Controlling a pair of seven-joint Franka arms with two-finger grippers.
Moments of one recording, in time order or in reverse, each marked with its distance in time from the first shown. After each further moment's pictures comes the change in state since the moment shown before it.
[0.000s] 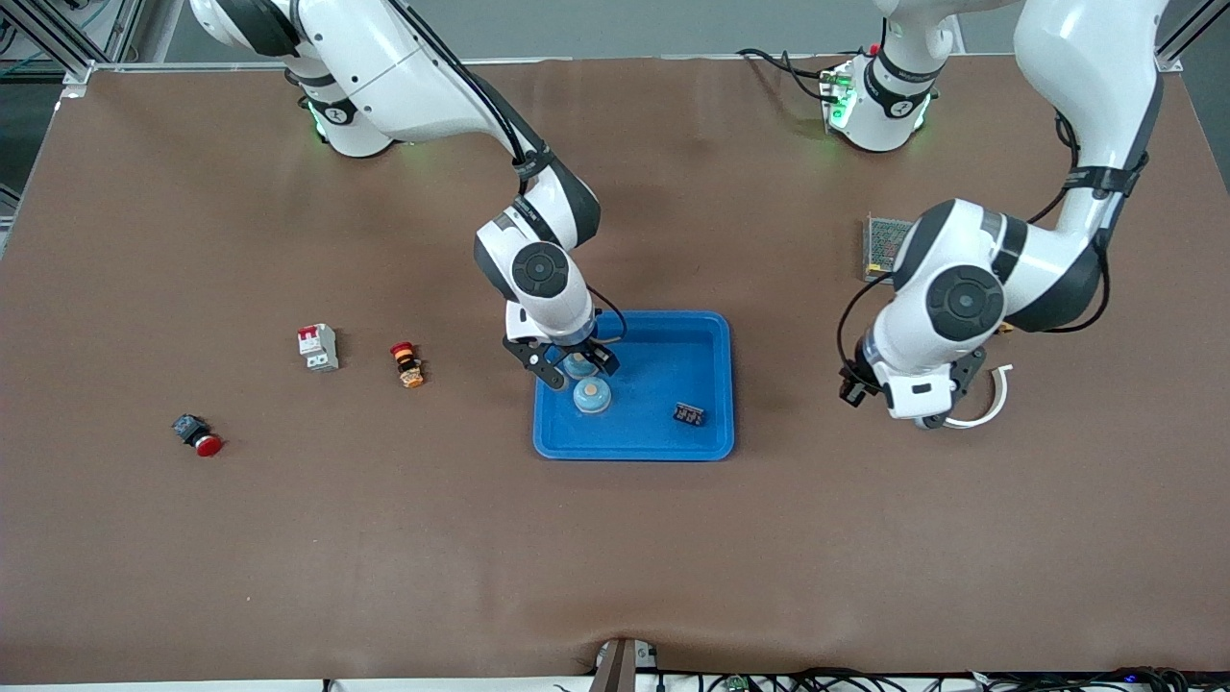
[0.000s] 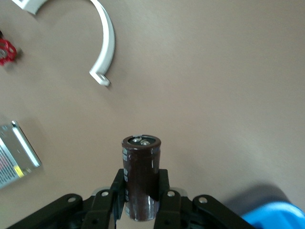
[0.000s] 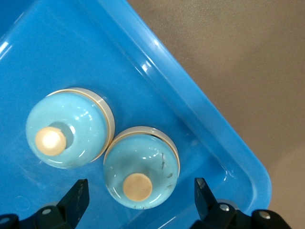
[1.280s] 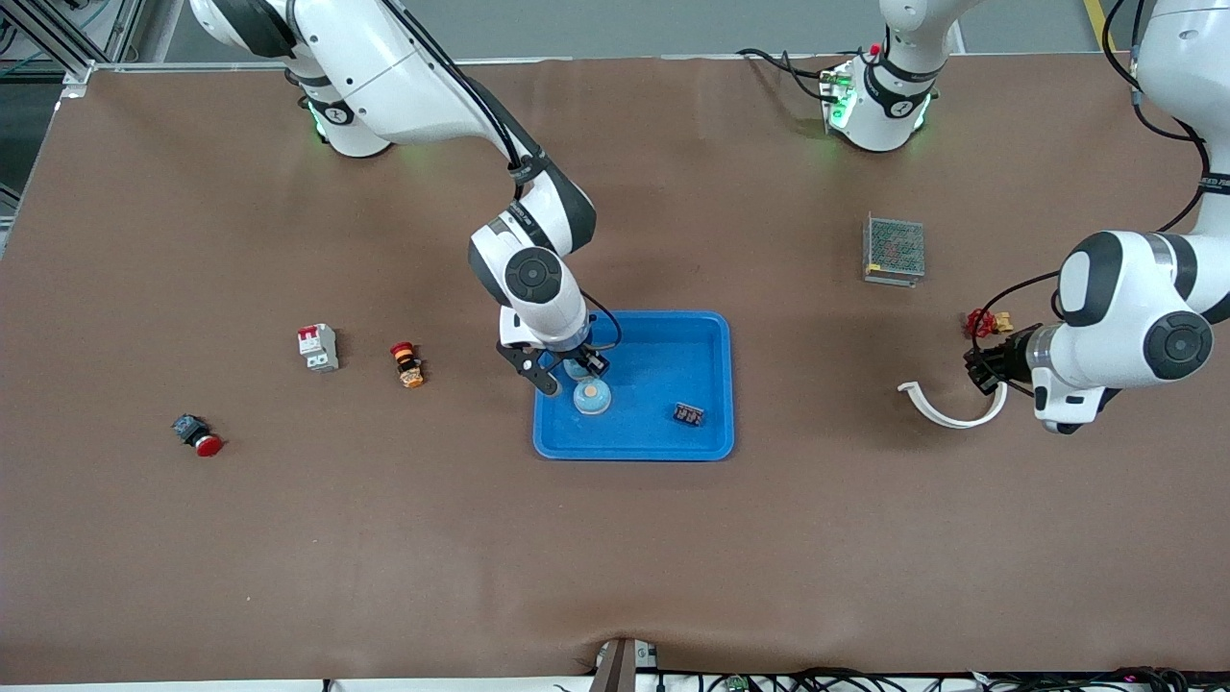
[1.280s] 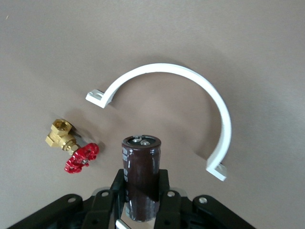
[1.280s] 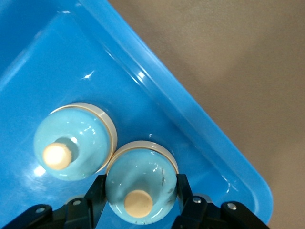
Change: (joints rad) left arm 0.379 0.040 0.000 -0.100 -0.006 -0.001 0.564; right arm -0.010 0.001 -0.010 0.020 0.000 -0.006 0.000
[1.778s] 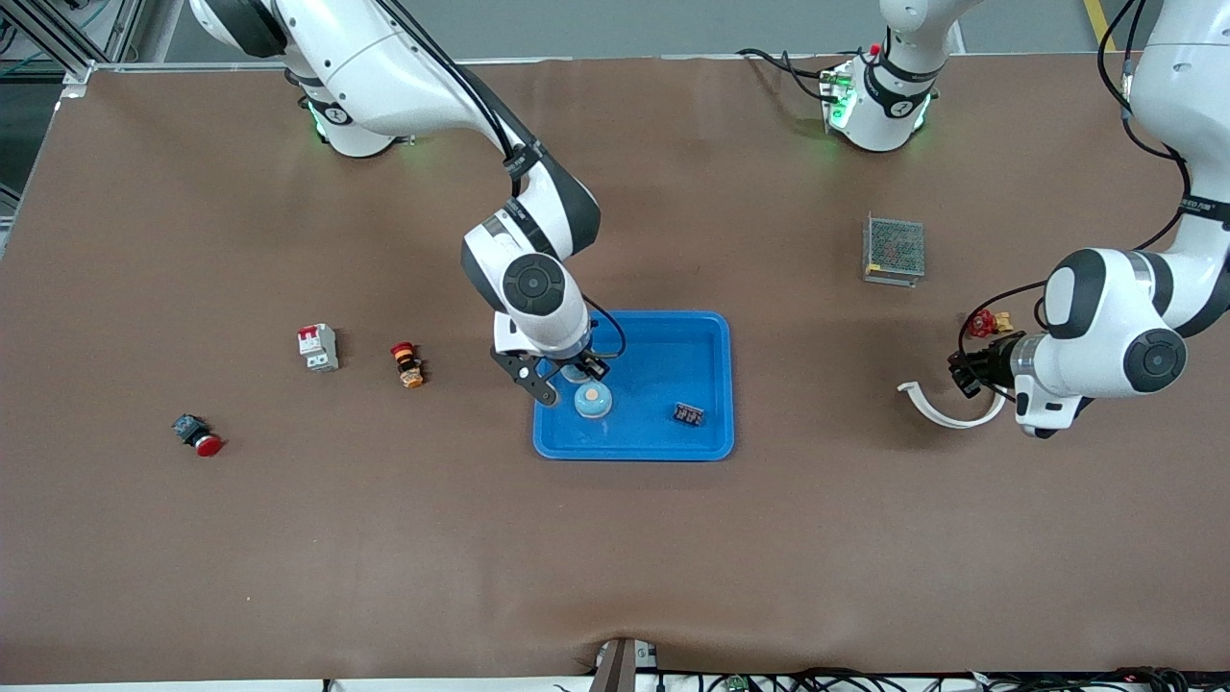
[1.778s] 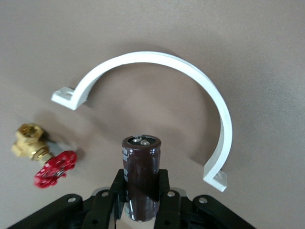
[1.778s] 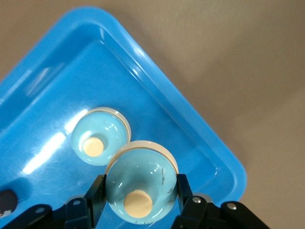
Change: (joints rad) left arm -0.002 0.085 -0.004 -0.001 0.000 0.060 0.019; right arm -0.033 -0.009 -0.001 0.174 -0.001 -0.260 -0.048
